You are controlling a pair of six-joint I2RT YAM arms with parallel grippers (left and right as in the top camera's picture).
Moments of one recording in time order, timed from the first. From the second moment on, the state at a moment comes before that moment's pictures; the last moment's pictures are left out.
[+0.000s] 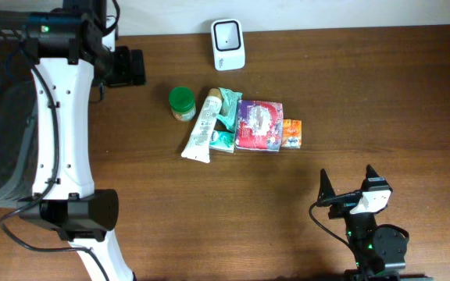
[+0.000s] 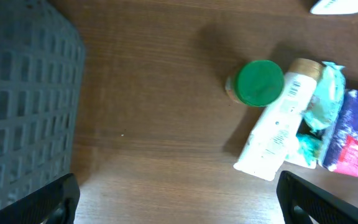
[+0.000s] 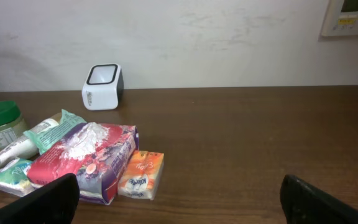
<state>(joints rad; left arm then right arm) -0.07 2.05 2.48 -1.63 -0.07 -0.15 0.01 0.01 0.01 -0.07 -0.05 0.06</state>
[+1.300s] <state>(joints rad) -0.06 2.05 2.48 -1.64 -0.08 -0.16 0.01 1.09 1.37 -0.99 -0.55 -0.17</state>
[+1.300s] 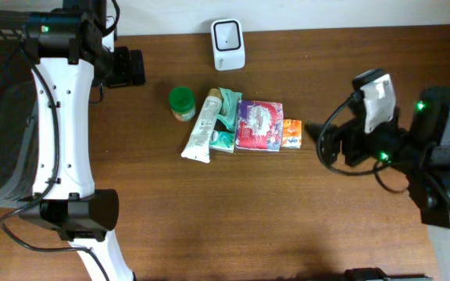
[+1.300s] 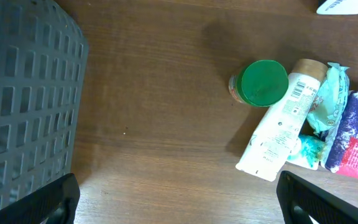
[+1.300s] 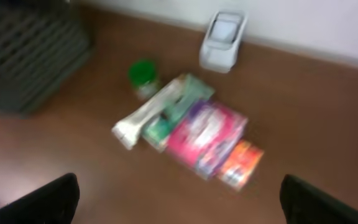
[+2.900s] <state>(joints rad) -0.06 2.05 2.48 -1.64 -0.08 -0.16 -0.07 2.00 1.37 -0.77 -0.45 0.15</state>
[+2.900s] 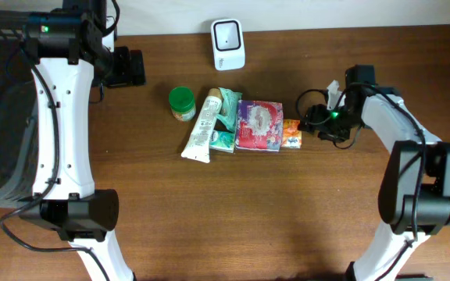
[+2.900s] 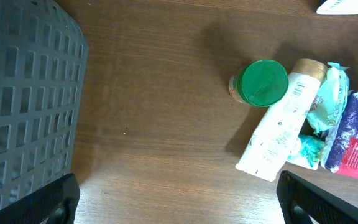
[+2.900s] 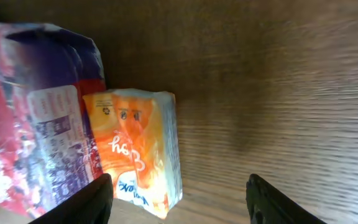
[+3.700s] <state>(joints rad) -0.06 2.05 2.48 -1.64 -0.08 -0.16 -0.11 2.10 1.38 -0.87 -0.93 0.00</state>
